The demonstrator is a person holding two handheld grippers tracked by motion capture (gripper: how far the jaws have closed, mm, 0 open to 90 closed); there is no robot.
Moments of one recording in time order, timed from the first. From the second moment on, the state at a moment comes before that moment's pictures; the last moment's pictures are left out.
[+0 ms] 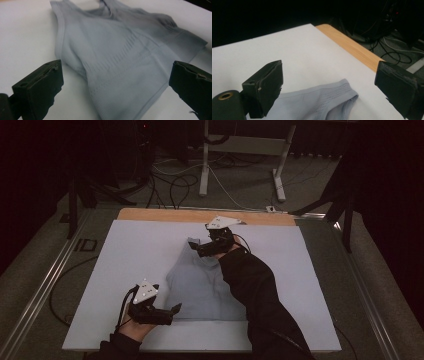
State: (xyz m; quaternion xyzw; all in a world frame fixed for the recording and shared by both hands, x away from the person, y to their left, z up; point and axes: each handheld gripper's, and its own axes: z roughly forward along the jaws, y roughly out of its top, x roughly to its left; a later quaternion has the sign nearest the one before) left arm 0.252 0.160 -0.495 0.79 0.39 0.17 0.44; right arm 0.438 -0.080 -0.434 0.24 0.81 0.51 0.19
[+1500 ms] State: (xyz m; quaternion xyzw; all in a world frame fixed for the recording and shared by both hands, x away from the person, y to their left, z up) left arm 0.257 0.152 -0.525 0.81 0.44 0.06 0.39; right arm 0.494 -0.030 -0.491 0.25 0.85 0.42 0.17
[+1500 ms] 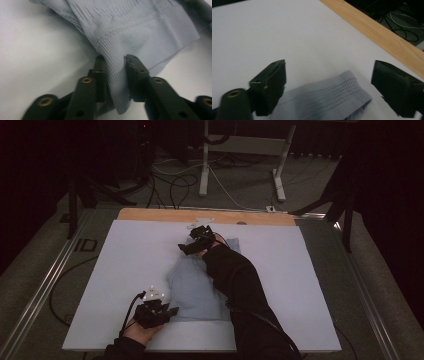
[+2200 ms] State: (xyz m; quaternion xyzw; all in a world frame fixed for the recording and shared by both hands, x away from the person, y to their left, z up) left arm 0.259 0.151 -0.515 0.80 0.43 0.05 0.41; right arm 0.519 -0.006 -0.508 0.33 0.86 0.35 0.20
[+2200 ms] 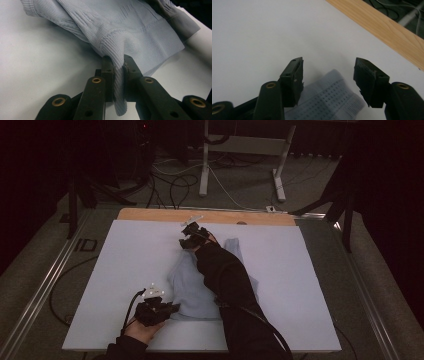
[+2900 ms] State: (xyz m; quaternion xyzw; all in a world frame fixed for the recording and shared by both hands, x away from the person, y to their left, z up) left arm 0.259 0.150 -0.516 0.80 0.43 0.05 0.41; right arm 0.525 -0.005 -0.519 0.32 0.89 0.29 0.18
